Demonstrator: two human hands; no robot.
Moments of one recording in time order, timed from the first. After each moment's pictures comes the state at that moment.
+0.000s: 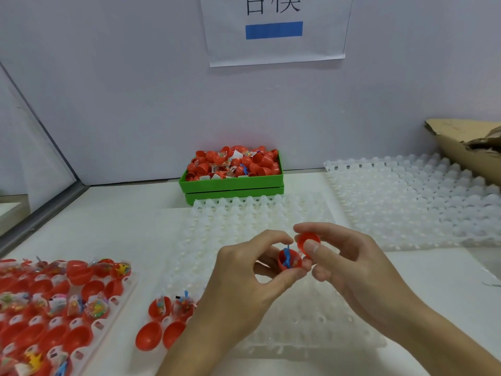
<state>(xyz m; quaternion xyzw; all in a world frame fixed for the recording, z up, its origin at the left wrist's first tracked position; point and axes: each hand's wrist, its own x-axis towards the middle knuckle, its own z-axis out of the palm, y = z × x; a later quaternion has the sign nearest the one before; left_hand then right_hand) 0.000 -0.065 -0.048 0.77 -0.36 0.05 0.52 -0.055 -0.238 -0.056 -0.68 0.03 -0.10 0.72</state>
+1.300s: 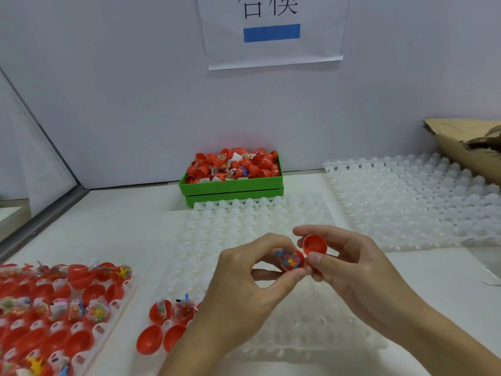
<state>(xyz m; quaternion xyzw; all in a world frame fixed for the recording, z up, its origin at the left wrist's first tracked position) 0.000 -0.064 -0.047 0.74 -0.39 0.02 0.55 -0.055 -0.238 -0.056 -0.64 -0.01 -0.10 0.76</state>
